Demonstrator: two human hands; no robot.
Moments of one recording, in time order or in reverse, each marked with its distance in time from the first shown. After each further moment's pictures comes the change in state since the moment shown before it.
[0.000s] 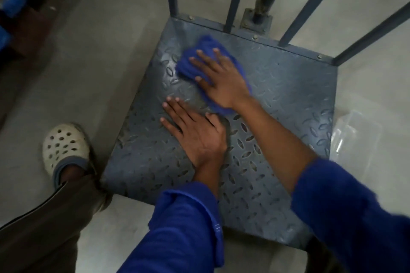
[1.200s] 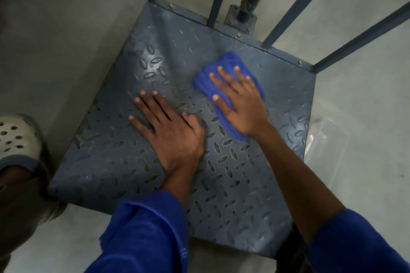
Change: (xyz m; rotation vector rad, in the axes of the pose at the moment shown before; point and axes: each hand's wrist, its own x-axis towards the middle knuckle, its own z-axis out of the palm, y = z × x) left_hand -0.001 0.001 0.007 0.011 0.079 0.052; right_hand -0.088 0.065 -0.007 -0.101 0.062 0.018
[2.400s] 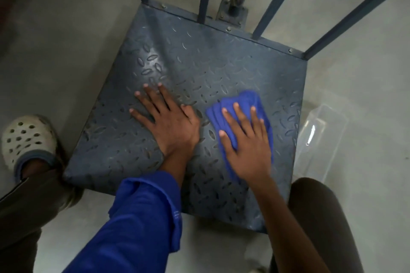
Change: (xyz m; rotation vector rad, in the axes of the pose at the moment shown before) left_hand 0.000 0.001 -0.007 0.021 -0.060 0.067; right_hand -0.129 -0.055 0.009 0.027 0.104 0.383
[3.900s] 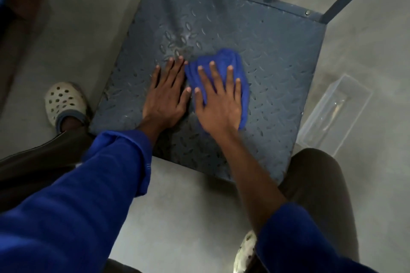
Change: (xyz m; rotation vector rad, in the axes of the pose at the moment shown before) left_hand 0.004 -0.074 -0.017 0.025 -0.064 0.669; right_hand 0.019 -0.073 0.021 -0.030 -0.007 0.024
